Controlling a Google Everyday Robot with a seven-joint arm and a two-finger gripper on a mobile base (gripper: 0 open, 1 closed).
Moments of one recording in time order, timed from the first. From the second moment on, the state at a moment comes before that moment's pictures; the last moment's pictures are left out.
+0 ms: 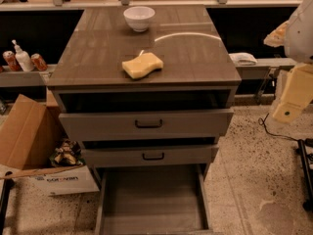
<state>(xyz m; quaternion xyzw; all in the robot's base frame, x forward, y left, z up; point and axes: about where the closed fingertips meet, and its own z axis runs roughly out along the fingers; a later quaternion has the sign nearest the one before) 0.438 -0.217 0.976 -0.60 0.78 -0.03 0.16</state>
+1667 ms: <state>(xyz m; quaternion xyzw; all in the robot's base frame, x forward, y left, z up) 0.669 -0.107 0.931 -0.60 0.73 0.16 0.30</state>
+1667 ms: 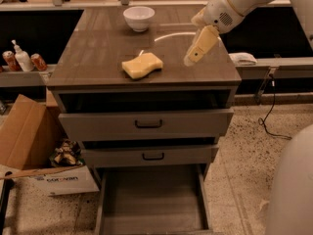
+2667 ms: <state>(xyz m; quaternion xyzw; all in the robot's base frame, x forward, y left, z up) 0.710 -0.042 0.883 -0.60 0.71 0.21 0.32</state>
